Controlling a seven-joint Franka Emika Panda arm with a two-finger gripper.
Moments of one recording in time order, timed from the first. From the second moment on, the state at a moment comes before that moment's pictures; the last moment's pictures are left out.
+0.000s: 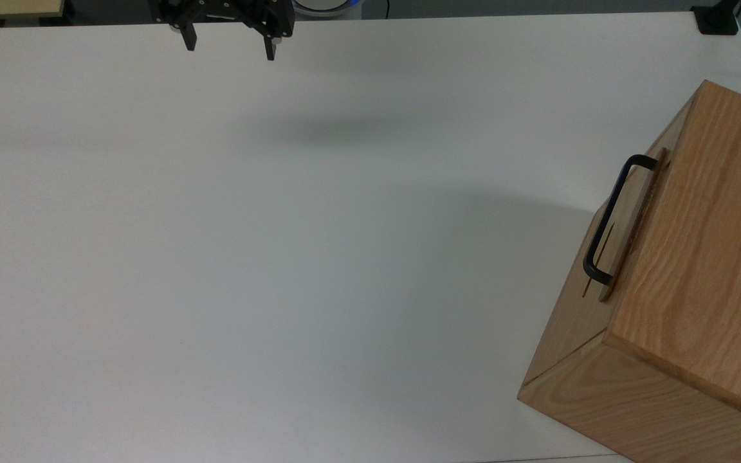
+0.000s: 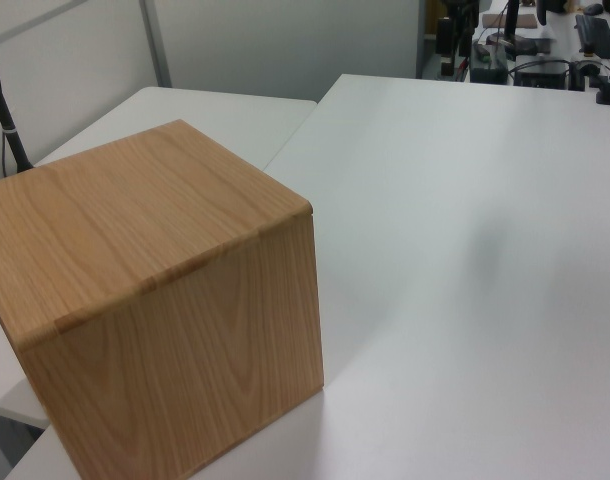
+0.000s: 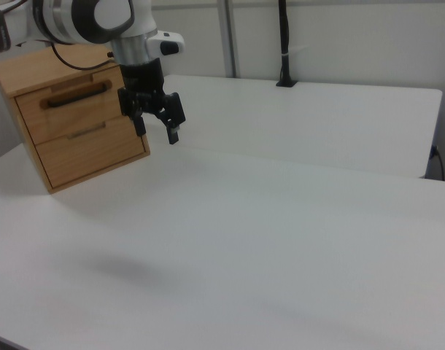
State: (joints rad) arm 0.06 0.11 -0.13 -1.50 -0.02 1.59 0.01
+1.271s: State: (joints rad) arm 0.30 0.26 -0.16 -1.47 0.48 1.98 0.41
